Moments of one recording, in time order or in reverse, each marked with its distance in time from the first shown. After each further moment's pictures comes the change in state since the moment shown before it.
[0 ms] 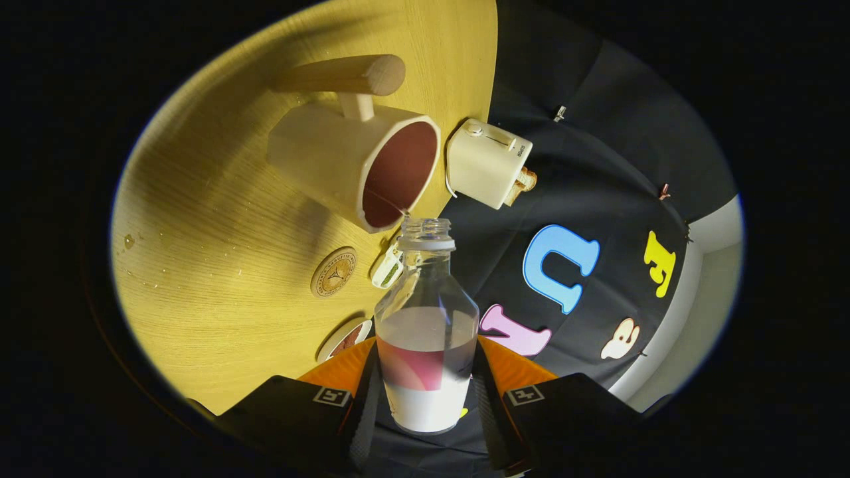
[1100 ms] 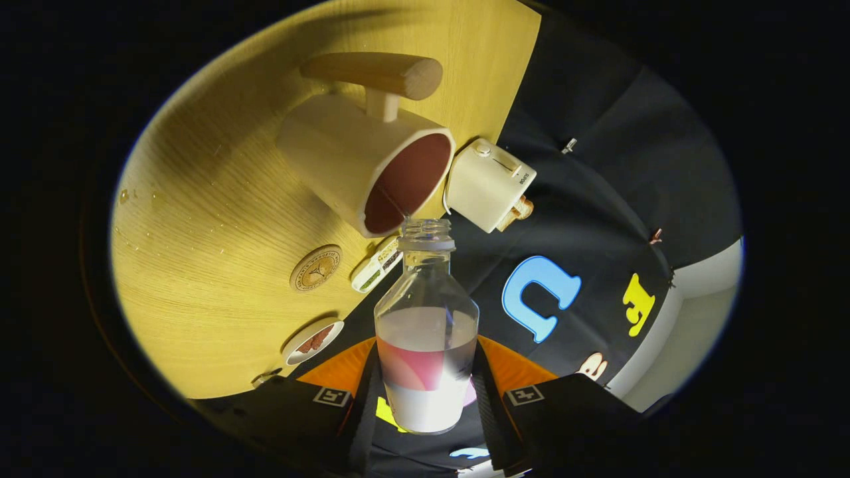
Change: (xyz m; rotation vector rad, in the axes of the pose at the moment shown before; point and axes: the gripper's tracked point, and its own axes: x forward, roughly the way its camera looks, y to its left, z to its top) arm -0.001 -0.012 0.010 -0.191 -0.066 -0.056
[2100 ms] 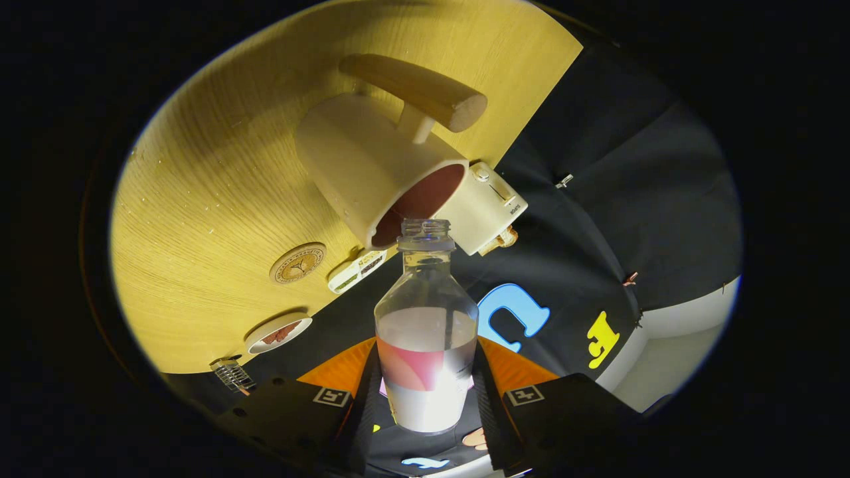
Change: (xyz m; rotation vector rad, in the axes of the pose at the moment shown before) arm 0.001 -0.015 0.014 -0.158 -0.056 -0.102
